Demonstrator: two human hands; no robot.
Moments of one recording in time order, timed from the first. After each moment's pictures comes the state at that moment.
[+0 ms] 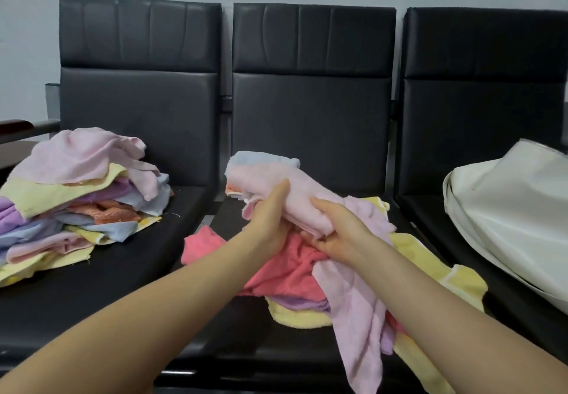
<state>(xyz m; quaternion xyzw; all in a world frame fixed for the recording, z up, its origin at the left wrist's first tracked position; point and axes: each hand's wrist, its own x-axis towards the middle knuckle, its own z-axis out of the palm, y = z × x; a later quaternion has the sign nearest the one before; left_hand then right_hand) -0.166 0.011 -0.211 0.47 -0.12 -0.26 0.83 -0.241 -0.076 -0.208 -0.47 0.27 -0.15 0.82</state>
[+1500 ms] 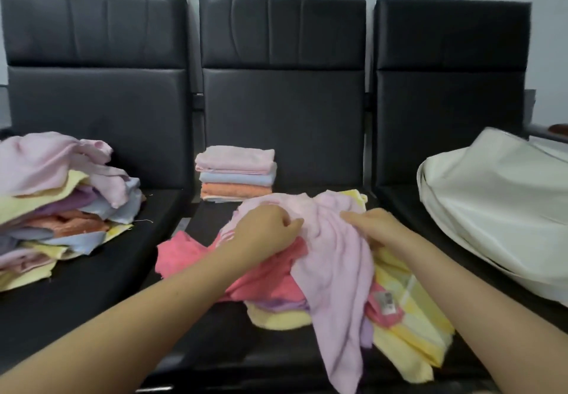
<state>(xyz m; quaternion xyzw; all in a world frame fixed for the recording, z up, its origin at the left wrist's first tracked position) -0.169 0.004 -0.221 0.88 -0.41 0.06 0.23 -0.291 -0.170 -0.217 -0.76 0.39 -0.13 0.50</state>
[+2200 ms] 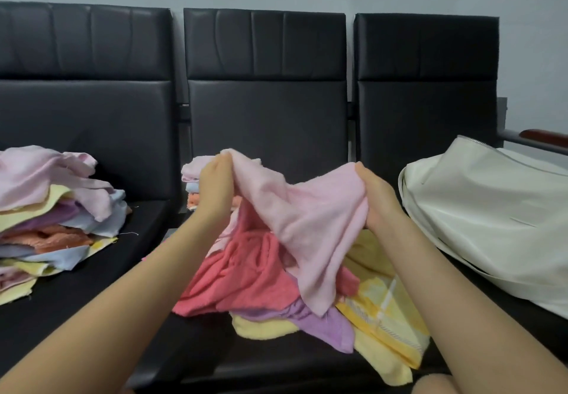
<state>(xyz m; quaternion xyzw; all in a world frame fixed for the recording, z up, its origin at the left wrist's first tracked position) -0.128 -0.003 -0.163 0.65 -0.17 -0.04 0.74 -0.289 -0.172 -0.167 -0.45 0.29 -0.34 0.77</state>
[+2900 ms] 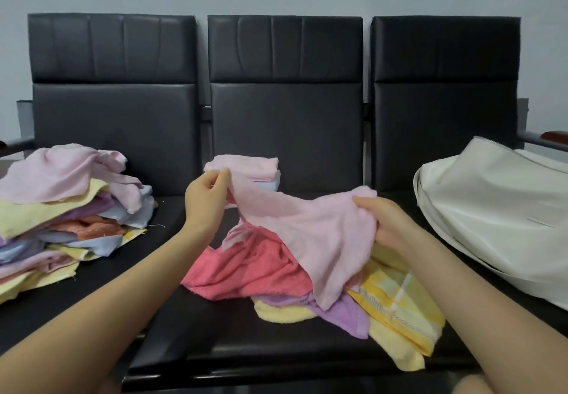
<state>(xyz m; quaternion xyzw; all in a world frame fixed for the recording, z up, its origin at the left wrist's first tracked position) -0.118 0.062 -0.191 0.69 -0.25 0.10 0.68 -0.299 -0.164 -0.198 -0.59 0.29 -0.24 0.71</state>
